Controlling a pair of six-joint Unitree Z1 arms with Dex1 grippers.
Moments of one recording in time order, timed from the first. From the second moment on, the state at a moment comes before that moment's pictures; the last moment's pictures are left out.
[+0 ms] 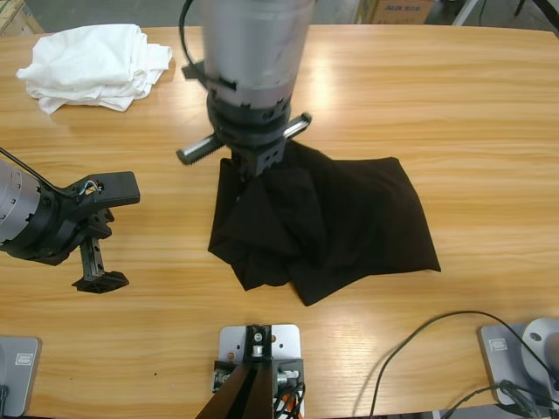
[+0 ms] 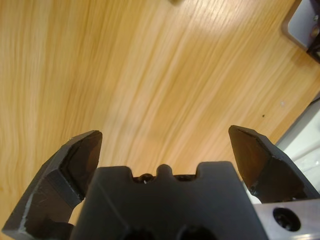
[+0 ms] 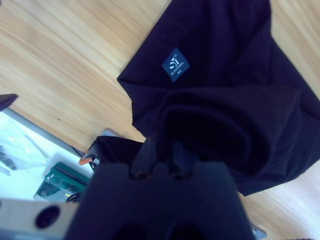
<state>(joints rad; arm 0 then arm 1) -0.83 1.62 -1.08 0.90 -0.09 0.19 0.99 2.30 -2.33 1.51 0.15 0.44</state>
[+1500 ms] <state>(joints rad) -0.83 1.64 -1.21 0.85 -0.07 0.21 0.87 1.79 -1.77 1.25 0.09 0.44</state>
